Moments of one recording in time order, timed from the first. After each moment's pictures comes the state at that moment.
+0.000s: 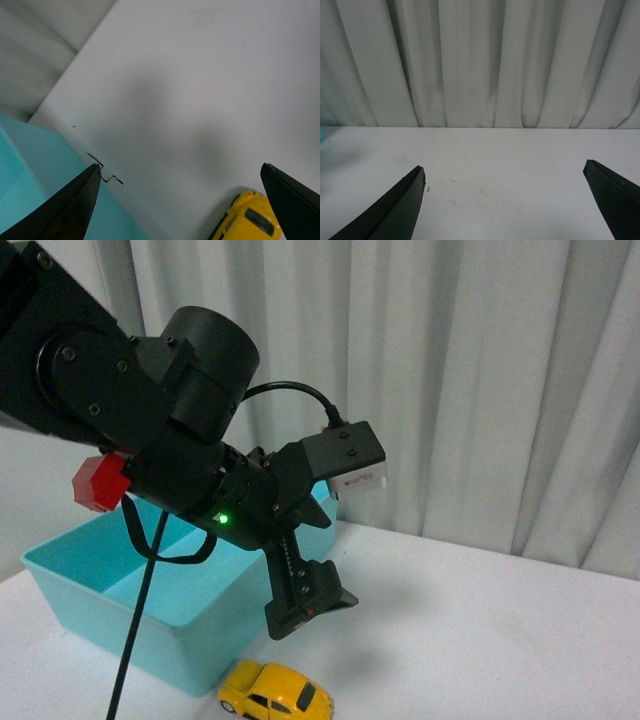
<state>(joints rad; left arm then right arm) -0.11 1.76 0.98 -0.05 0.36 0.88 0.00 0.00 0.01 0.00 0.00 -0.01</state>
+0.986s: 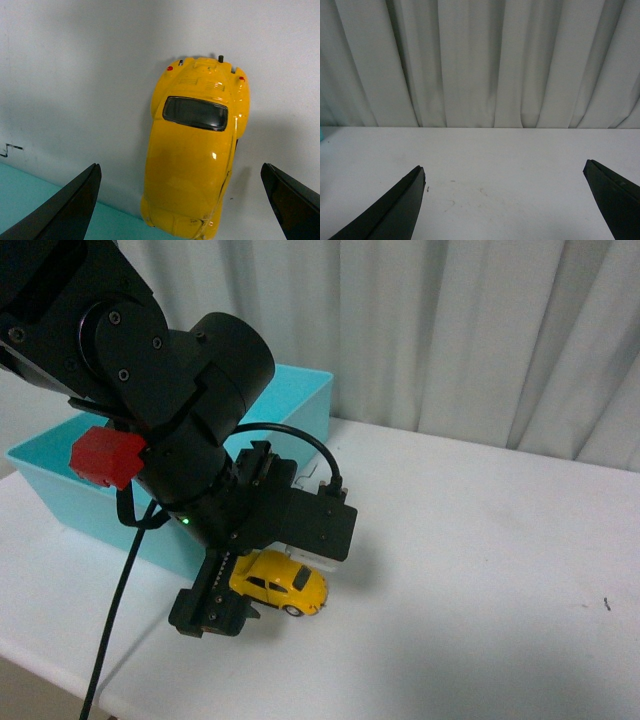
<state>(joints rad) -0.14 1.94 0.96 -0.22 0.07 1.36 0.00 0.00 0.01 0.00 0.00 -0.01</state>
